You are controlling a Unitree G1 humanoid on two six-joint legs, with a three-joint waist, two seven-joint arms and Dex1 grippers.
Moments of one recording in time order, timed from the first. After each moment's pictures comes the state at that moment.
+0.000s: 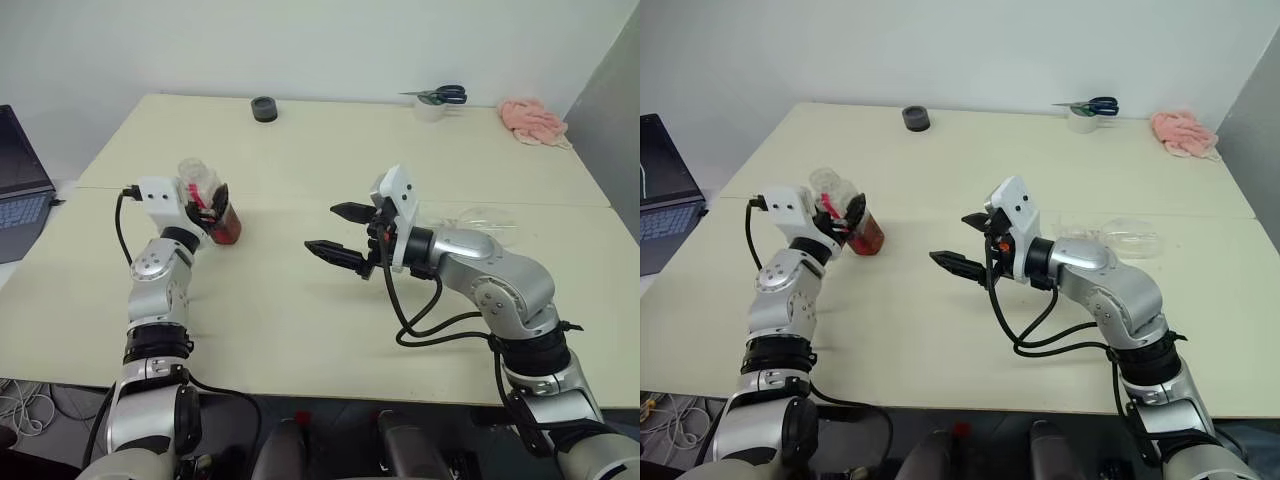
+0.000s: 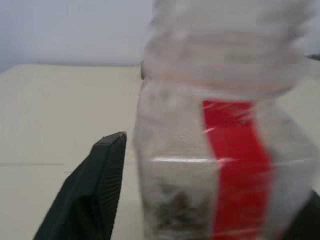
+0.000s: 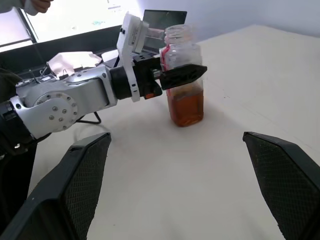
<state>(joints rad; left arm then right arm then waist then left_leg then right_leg) -0.59 0.40 0.28 0.53 -0.26 0.02 -0.36 -0.67 -0.33 0.21 -0.29 0.55 0.81 0.58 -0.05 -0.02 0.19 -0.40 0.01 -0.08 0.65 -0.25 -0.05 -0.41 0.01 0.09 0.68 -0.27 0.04</state>
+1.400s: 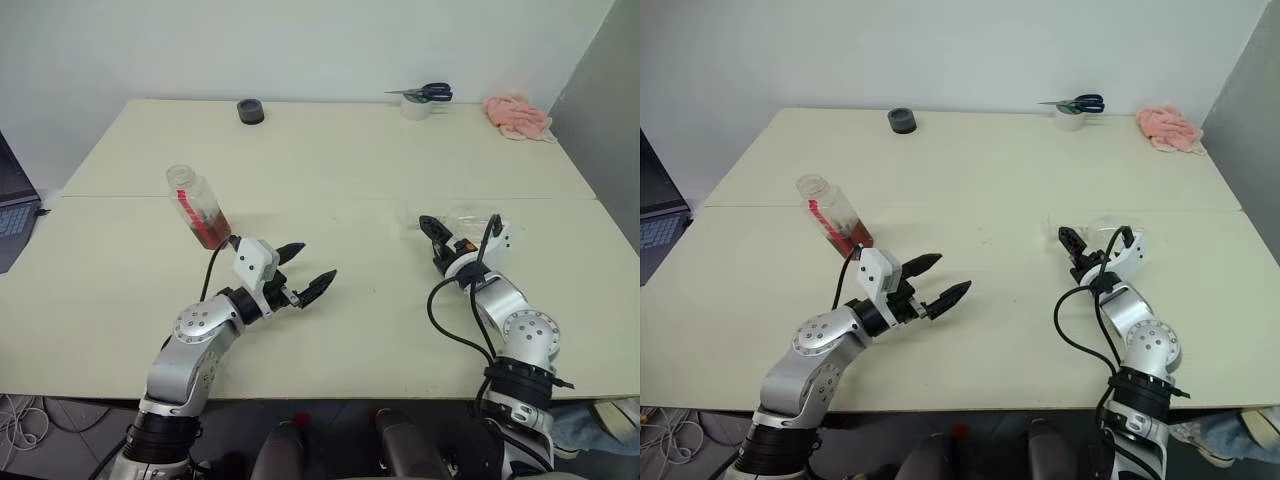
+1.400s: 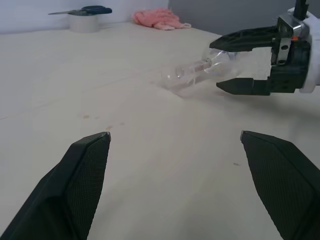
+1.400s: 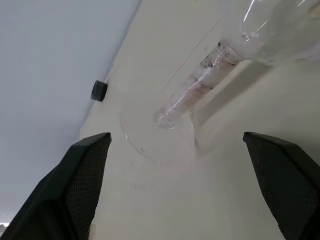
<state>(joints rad) -0.17 0.40 -0.03 -0.24 -0.38 0.32 -0.64 -0.50 0.05 -0.57 0.03 0.92 0.83 -0.08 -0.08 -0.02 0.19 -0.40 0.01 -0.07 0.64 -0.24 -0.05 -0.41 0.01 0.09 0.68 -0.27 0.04</state>
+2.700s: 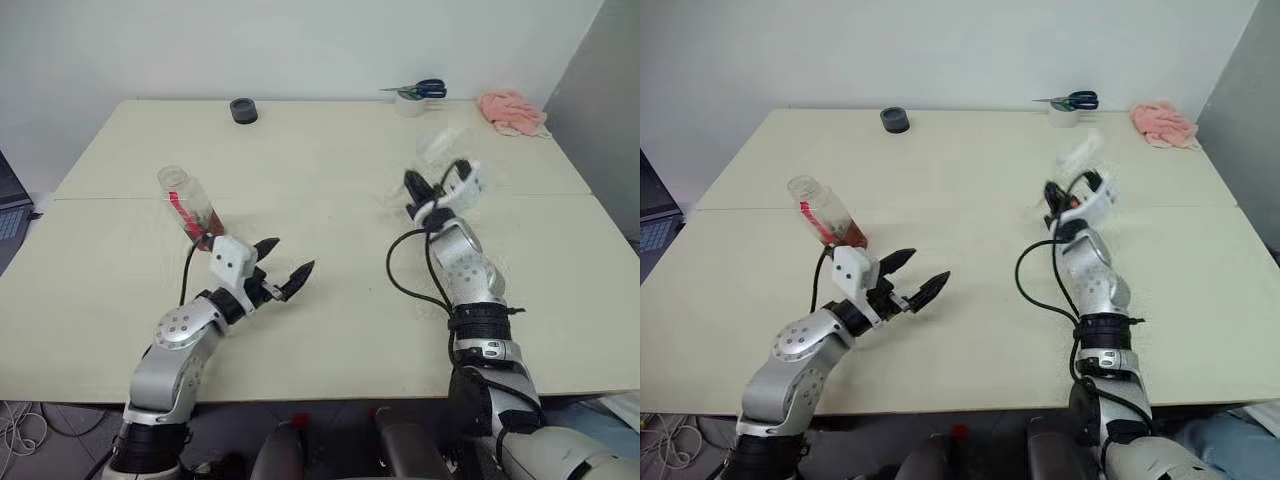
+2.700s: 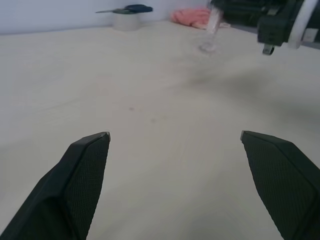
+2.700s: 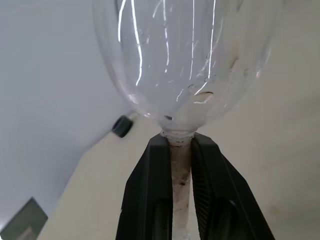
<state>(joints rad) -0.10 0.38 0.10 -0.30 -0.43 0.37 -0.53 -0.79 -0.01 -0.16 0.28 0.56 0.31 0.15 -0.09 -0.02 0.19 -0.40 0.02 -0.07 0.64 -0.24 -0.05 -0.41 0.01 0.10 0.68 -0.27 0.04</state>
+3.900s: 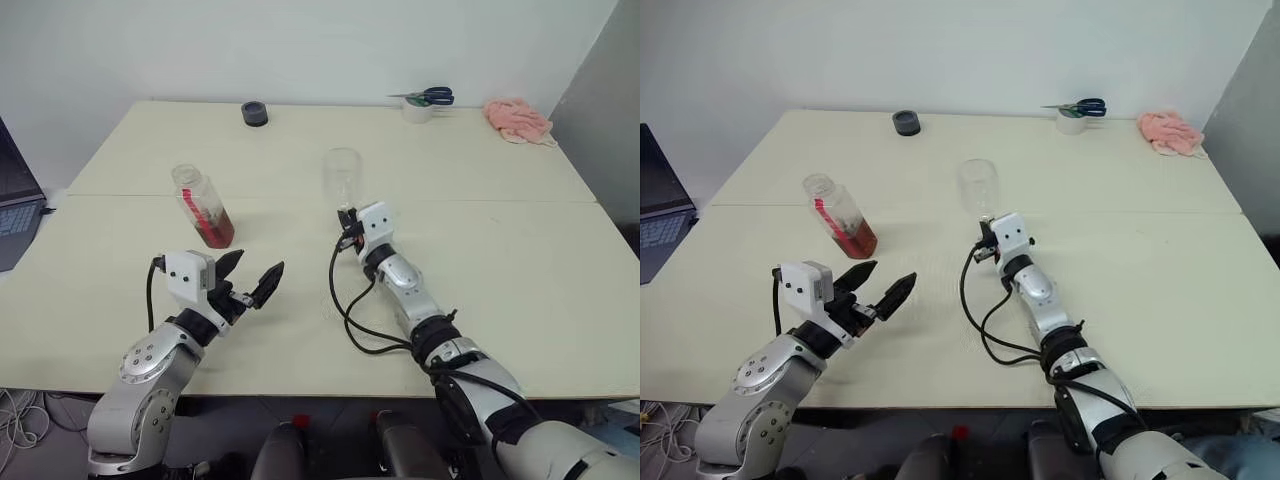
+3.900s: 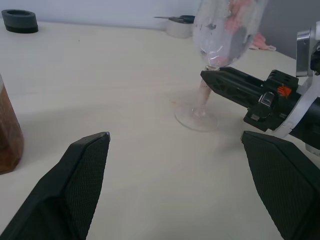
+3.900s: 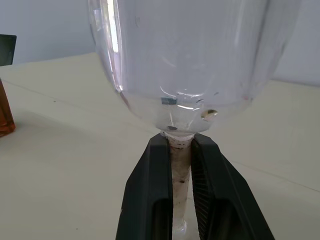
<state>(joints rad) 0.04 0.38 0.21 -0.50 -0.53 0.50 -0.40 -0.80 0.06 0.07 0.97 0.01 -0.45 0.25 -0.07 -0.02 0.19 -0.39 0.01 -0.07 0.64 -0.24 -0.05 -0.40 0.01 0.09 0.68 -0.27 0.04</state>
